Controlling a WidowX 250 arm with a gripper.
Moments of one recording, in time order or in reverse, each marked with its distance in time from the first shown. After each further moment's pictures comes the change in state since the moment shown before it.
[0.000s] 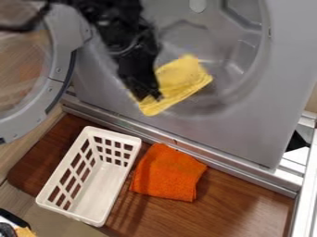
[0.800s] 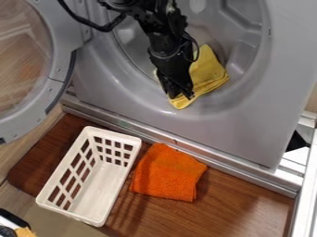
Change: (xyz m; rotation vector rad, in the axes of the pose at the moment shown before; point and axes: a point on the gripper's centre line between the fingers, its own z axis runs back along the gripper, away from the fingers) arm 0.056 0.005 -0.087 -0.023 0.052 -0.098
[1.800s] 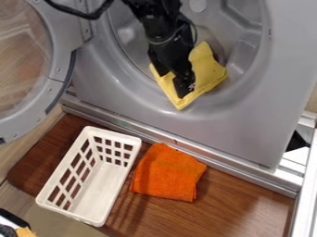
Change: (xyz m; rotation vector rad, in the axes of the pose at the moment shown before) arm 0.004 0.002 0.026 -0.024 -0.048 -0.017
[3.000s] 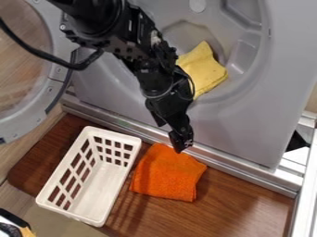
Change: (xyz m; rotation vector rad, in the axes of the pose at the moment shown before) arm -0.049 -0.068 0.000 -0.112 0.044 -0.071
